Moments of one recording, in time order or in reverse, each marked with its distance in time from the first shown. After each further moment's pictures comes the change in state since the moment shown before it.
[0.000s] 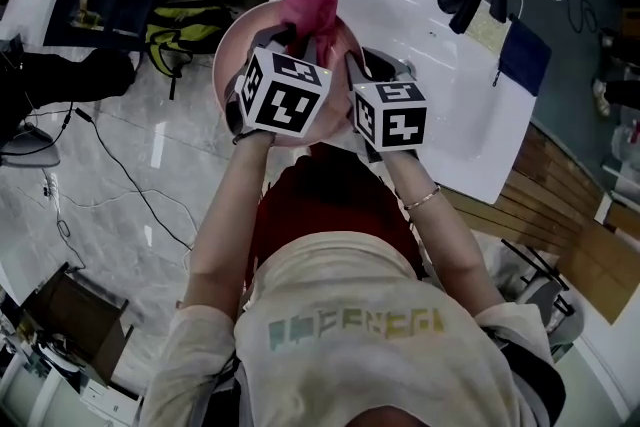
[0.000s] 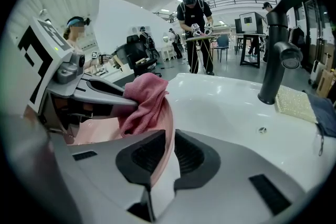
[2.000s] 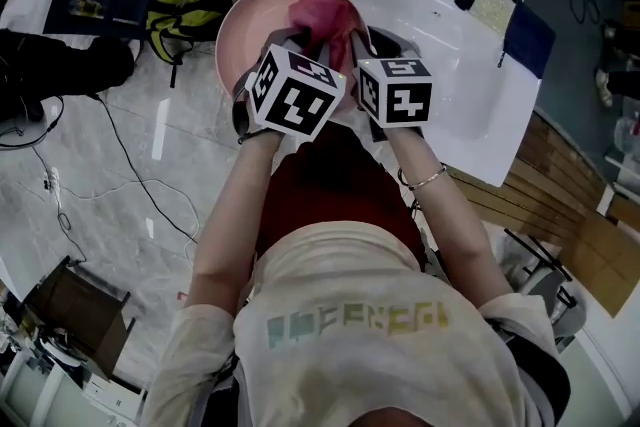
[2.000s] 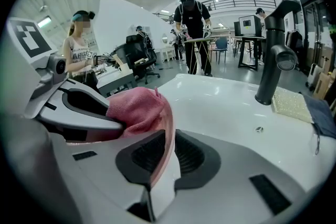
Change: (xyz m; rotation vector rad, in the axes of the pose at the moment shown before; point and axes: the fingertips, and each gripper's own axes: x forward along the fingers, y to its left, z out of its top) left arm -0.020 -0.043 -0.029 0.025 0.070 -0.096; right arm -0.004 0.001 -0.005 -0.010 -0.011 -0.028
